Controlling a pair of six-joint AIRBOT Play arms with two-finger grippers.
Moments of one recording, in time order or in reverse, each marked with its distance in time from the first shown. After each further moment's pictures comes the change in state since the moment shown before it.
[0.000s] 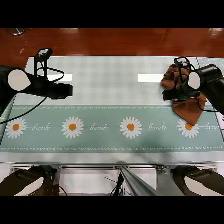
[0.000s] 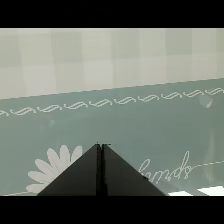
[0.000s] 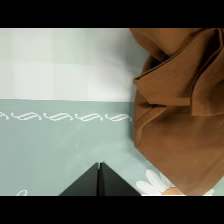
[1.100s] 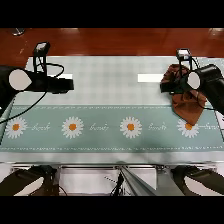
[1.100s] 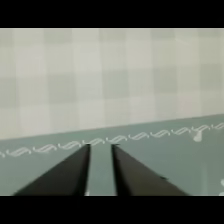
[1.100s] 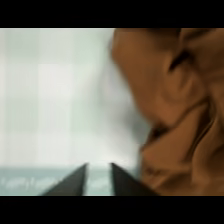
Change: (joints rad) left arm 0.000 -0.016 0.000 0.003 0.186 0.000; right arm -0.008 -0.007 0.000 -0.045 -0.266 0.050
